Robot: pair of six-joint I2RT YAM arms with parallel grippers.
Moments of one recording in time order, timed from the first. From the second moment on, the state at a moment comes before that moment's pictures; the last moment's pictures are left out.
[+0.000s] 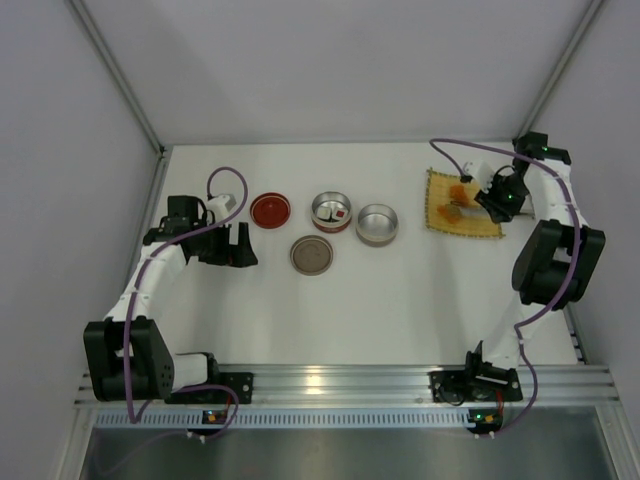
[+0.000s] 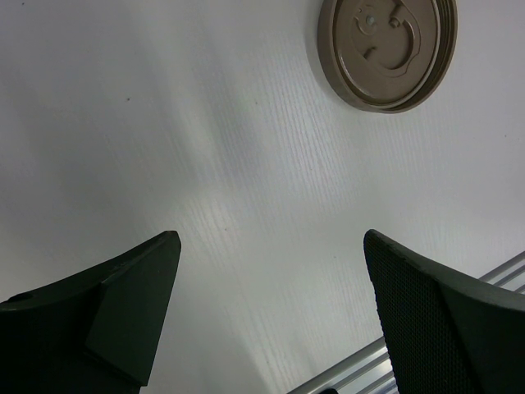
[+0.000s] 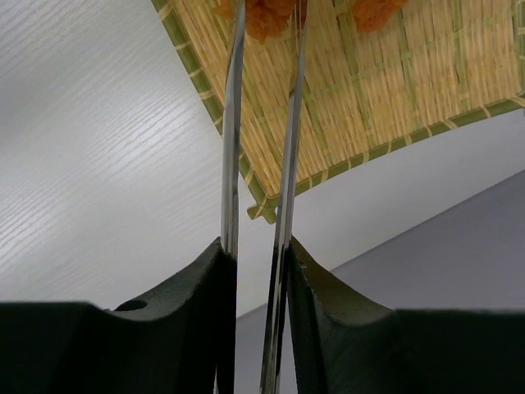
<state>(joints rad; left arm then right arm) 0.04 1.29 0.93 -0.67 0.49 0.11 -0.24 1.86 1.66 -1.12 -0.22 -1.26</state>
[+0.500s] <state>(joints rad) 0.04 1.29 0.93 -0.67 0.50 0.11 -0.24 1.86 1.71 -1.17 -0.28 -1.19</state>
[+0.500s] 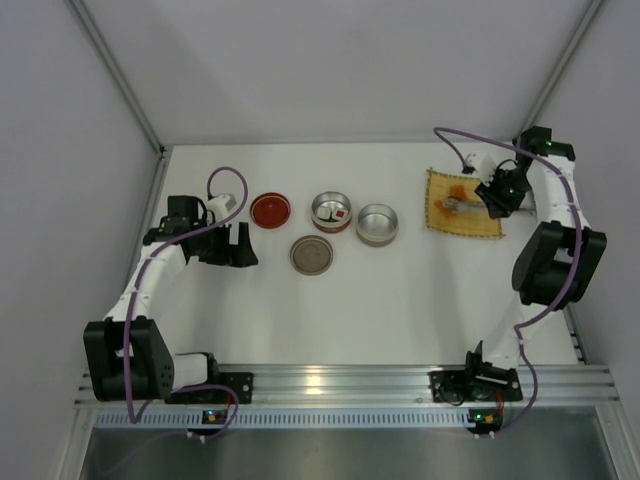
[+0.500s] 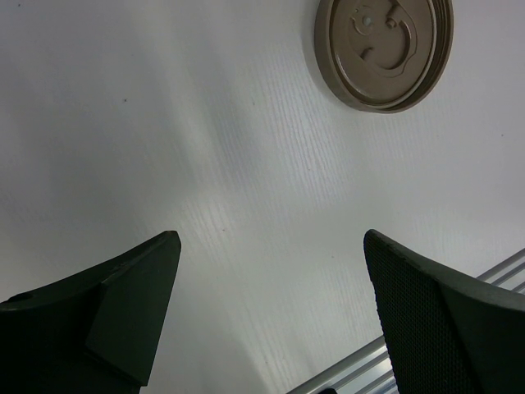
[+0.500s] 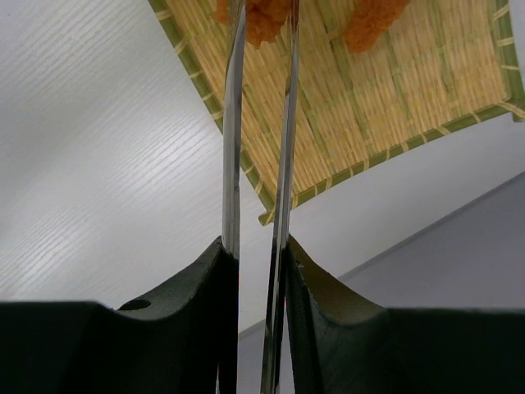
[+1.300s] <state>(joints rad) 0.04 1.29 0.93 -0.67 0.51 0.11 0.01 1.65 1.74 -1.20 -0.32 -1.01</state>
